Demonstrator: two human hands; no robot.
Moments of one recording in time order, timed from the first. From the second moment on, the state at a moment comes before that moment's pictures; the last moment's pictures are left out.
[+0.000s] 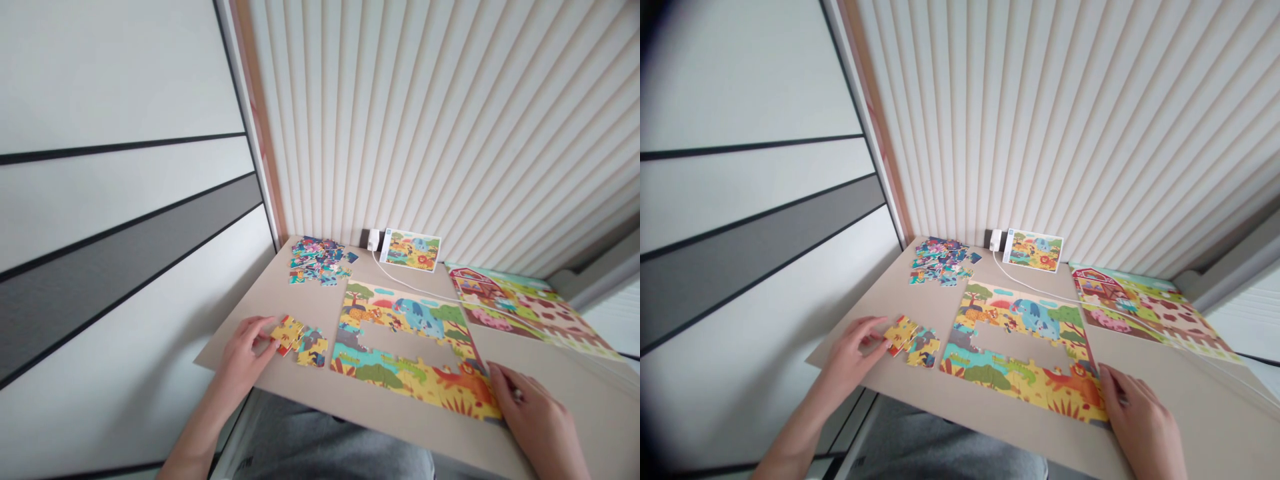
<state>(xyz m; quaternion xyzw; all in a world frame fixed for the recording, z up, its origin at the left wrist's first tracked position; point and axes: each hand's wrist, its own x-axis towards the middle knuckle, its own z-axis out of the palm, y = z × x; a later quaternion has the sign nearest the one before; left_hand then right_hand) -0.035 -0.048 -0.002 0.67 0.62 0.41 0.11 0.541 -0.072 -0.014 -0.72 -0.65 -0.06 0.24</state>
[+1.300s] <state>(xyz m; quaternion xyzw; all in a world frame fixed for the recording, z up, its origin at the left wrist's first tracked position) -0.044 -0.046 0.000 0.68 0.69 0.20 -0.15 0.539 -0.069 -0.013 -0.71 -0.66 -0.05 0.22</state>
